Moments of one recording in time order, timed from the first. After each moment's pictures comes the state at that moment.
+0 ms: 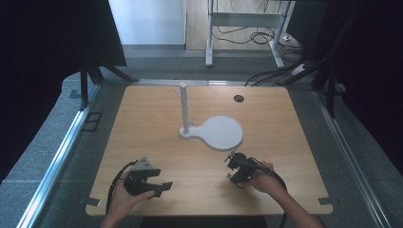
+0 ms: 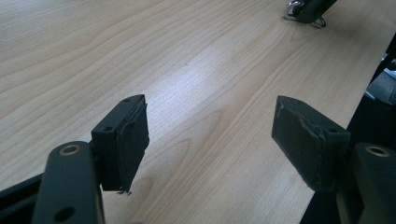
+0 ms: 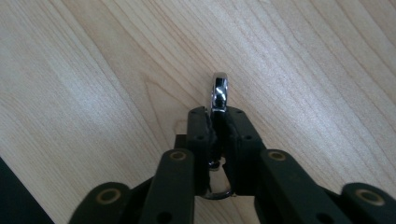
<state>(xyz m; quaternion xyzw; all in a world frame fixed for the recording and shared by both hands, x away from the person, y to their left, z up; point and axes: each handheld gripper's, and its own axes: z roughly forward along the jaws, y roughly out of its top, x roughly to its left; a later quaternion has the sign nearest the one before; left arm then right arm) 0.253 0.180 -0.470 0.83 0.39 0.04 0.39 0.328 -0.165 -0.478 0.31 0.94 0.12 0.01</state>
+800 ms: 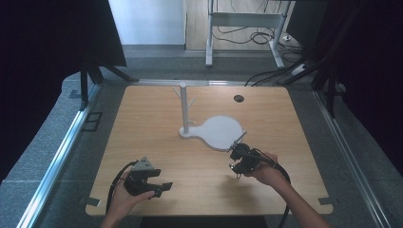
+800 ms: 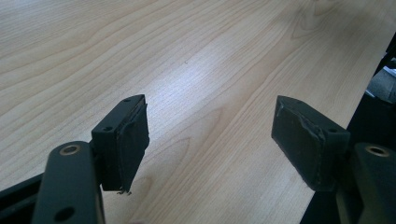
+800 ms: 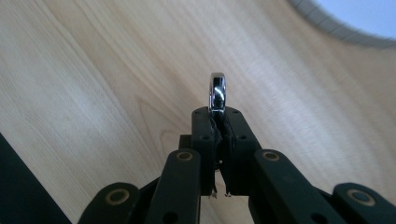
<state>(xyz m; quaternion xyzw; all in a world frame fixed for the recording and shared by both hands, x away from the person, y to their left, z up) 0.253 0.179 -0.472 0.83 0.39 0.04 0.39 0.338 -0.168 -0.440 0.31 0.94 0.14 0.04</state>
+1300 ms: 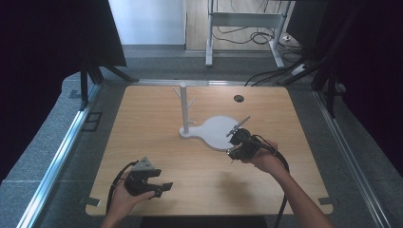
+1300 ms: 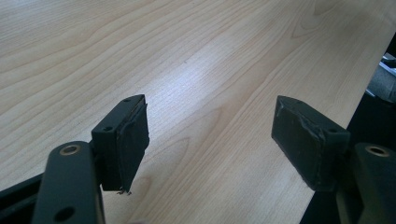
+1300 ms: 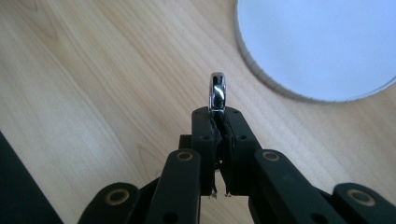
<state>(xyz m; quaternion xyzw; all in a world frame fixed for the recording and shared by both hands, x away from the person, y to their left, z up) 0.253 0.179 -0.472 0.83 0.39 0.04 0.39 0.360 -0.162 -0.403 0.32 0.93 0.19 0.05</state>
